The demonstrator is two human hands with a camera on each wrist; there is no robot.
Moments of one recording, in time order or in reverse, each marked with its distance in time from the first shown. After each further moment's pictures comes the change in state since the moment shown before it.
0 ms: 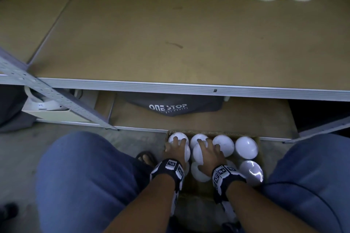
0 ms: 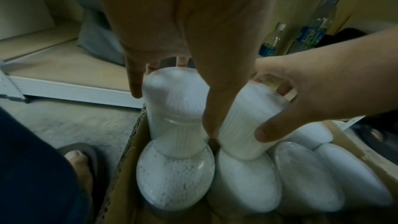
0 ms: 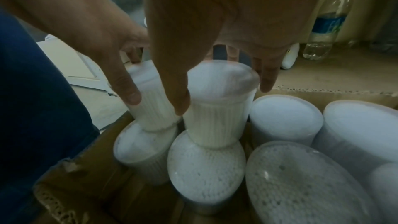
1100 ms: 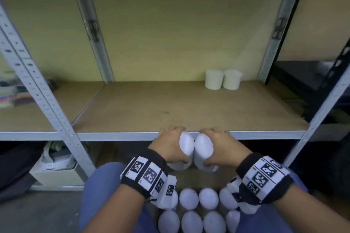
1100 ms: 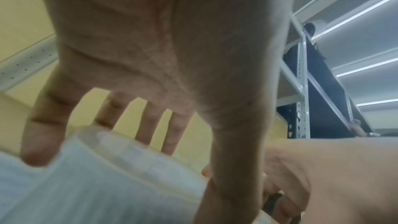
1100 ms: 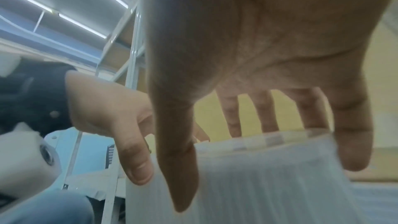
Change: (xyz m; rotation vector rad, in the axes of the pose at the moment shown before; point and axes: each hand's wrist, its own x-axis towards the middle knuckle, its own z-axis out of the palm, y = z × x) left_hand -0.185 0.032 -0.250 -0.152 0.376 0.425; right_hand -0.196 0.006 -0.242 0.051 0.442 -0.205
